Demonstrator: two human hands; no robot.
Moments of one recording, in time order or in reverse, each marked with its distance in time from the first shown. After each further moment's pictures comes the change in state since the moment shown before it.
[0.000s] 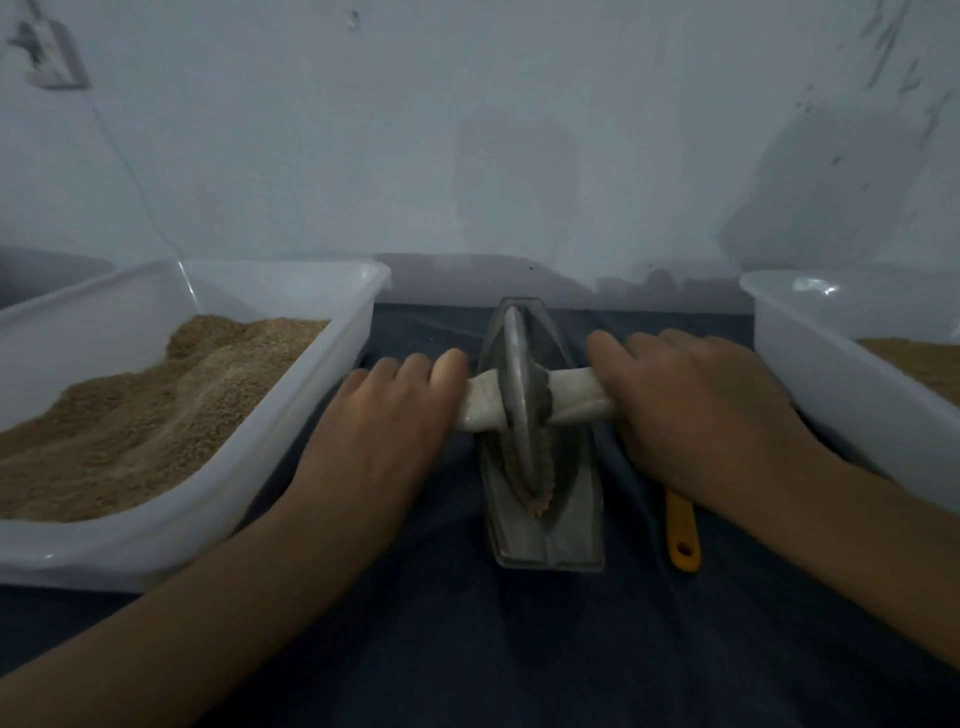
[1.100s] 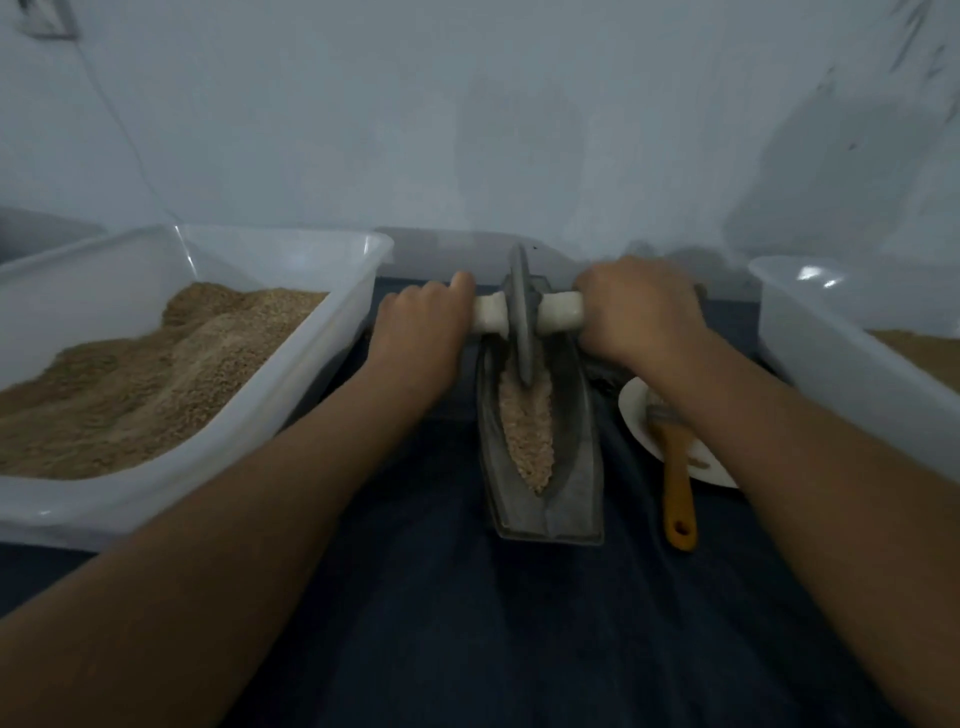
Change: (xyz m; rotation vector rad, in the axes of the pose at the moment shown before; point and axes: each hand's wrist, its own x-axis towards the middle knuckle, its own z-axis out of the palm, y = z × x) left_hand 0.087 -0.012 0.050 -0.061 -0.074 -0.183; right_hand 0.089 0.014 0.049 0.024 -0.415 0.272
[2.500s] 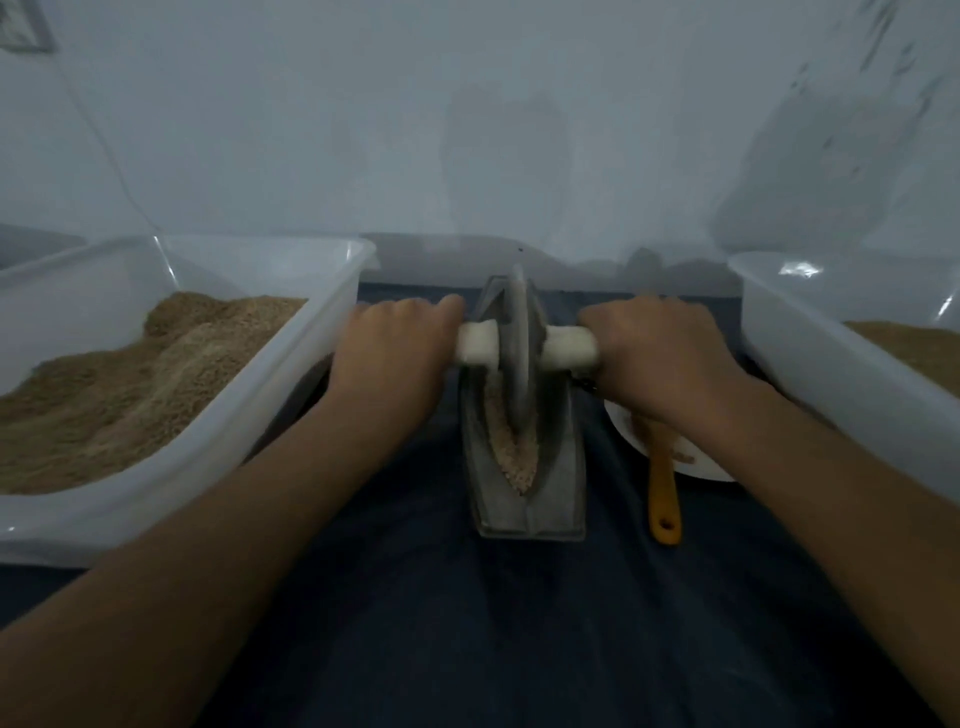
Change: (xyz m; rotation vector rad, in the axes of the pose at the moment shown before) left_hand -0.034 0.004 -0.022 0.101 0.050 0.060; right_hand -0.052 0.016 0.006 0.018 0.076 -0.058
